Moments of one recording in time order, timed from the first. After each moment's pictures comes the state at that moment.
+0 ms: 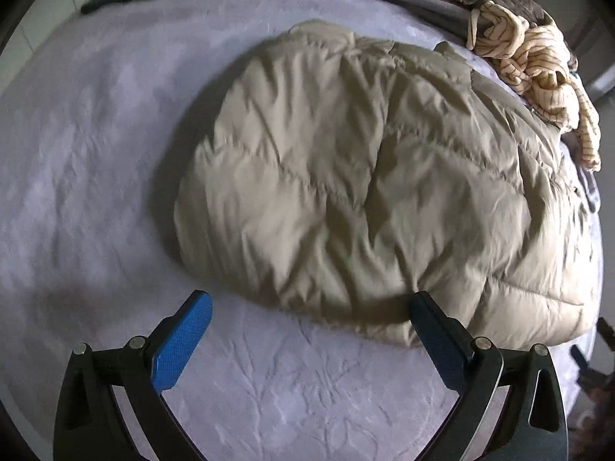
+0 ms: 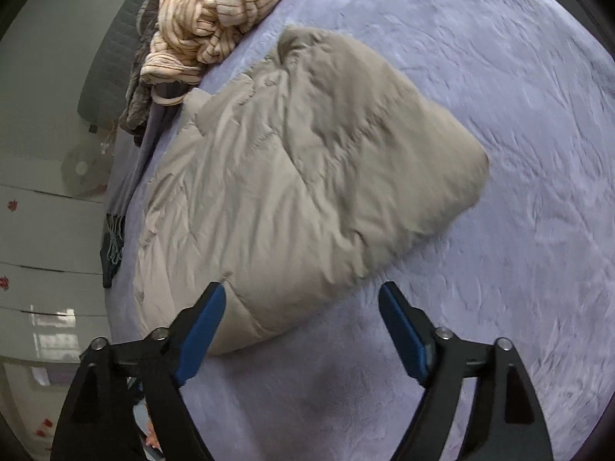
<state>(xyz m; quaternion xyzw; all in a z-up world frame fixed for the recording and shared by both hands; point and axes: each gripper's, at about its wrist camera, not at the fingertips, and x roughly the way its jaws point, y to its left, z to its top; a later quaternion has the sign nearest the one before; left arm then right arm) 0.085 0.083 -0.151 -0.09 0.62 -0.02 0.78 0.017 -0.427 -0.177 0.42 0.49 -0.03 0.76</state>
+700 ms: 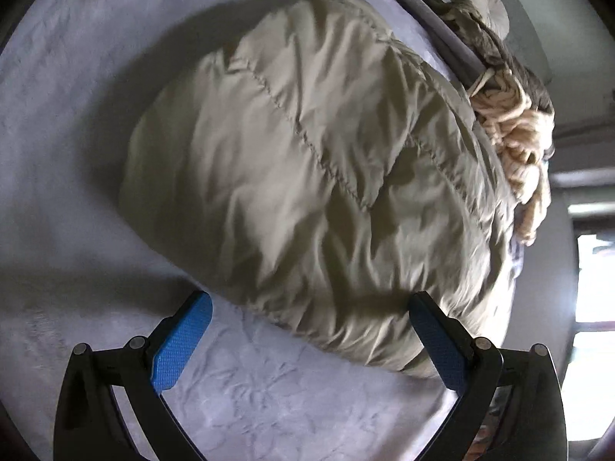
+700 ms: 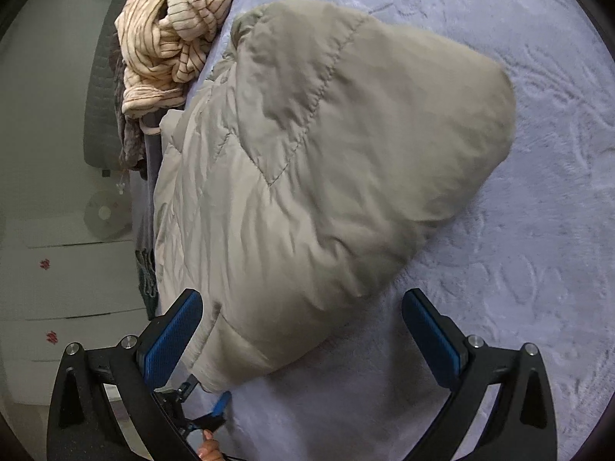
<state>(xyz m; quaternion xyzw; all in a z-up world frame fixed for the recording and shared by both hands) 0.082 0.122 -0.192 -0.33 0.62 -0.08 0.70 0.029 -0.432 -0.227 0.55 0.46 -0.02 0.70</state>
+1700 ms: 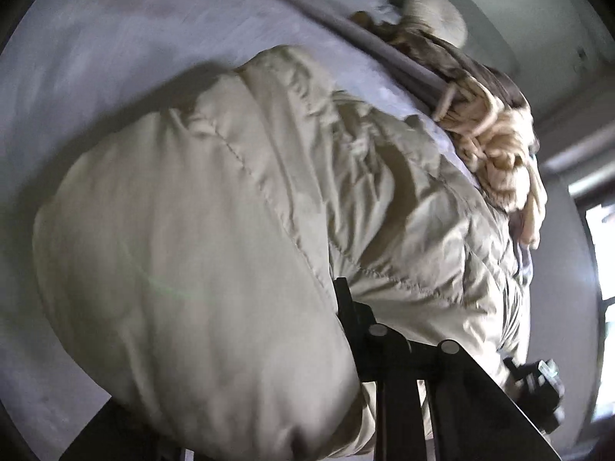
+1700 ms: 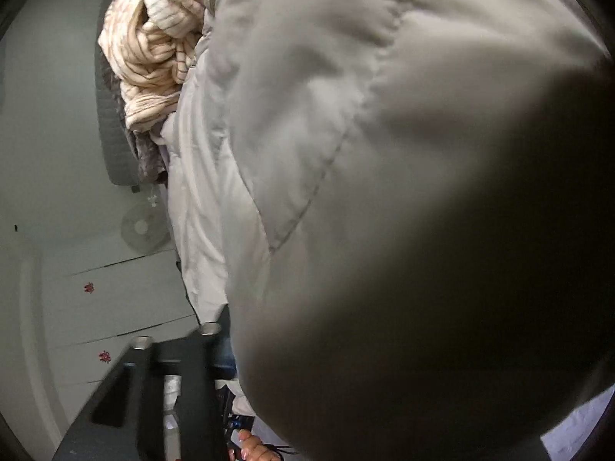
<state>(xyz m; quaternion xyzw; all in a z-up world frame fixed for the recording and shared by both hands) 0.134 0.089 -0.155 -0.24 0.54 -0.10 0.80 0.081 -0.418 -0.252 0.63 0.43 0.03 0.65</state>
